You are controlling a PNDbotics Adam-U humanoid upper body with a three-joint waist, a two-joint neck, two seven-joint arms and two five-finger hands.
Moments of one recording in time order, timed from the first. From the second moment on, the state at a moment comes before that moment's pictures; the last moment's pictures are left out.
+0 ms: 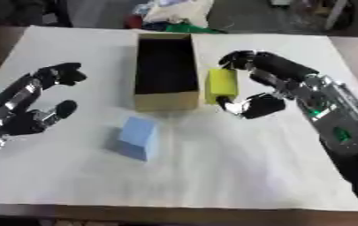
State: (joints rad) left arm -0.30 0.44 -0.09 -1.72 -0.28 -0.23 -0.33; right arm -0.81 -0.45 0.37 -1.40 0.64 -0.21 0.40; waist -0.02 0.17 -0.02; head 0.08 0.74
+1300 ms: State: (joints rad) left arm -0.35 0.41 -0.14 -1.72 -0.25 -0.25 -0.39; right arm -0.98 -0.02 0.11 -0.87 1.04 -0.06 0.18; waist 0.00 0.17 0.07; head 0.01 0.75
